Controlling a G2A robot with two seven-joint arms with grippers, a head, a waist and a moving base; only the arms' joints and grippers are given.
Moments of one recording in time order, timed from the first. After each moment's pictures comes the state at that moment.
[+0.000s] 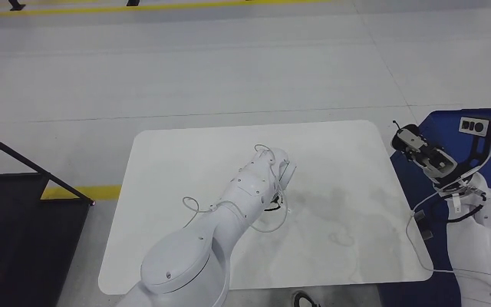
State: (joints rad) left arm 0.27 -2.01 -0.35 -0.18 0.66 0.11 -1.19; right arm -1.23 -1.03 1.87 -1.49 0.63 -0.63 1.16
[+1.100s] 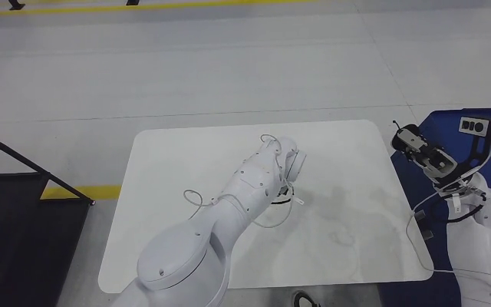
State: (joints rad) left arm 0.21 -2.01 -0.39 -0.27 0.61 0.20 -1.26; right arm -1.23 -1.03 1.87 -1.49 0.63 -0.63 1.17
